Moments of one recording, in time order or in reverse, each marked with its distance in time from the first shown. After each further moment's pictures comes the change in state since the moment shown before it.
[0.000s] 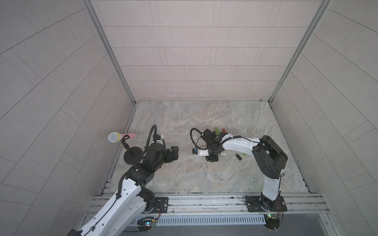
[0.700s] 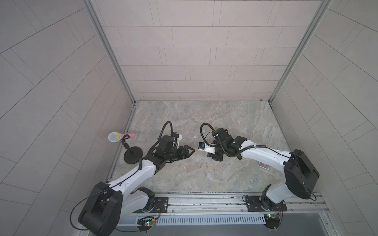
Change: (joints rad) left arm 0.000 0.483 -0.024 0.473 0.616 -0.157; right arm -0.019 -0.351 -0.218 0.225 -0.085 0.146
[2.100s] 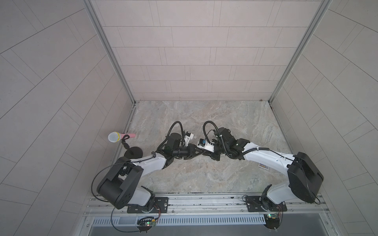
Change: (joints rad) left arm -0.063 0.264 0.032 0.377 0.245 -0.190; right arm -0.004 -0.042 -0.060 0.182 -0.124 0.105
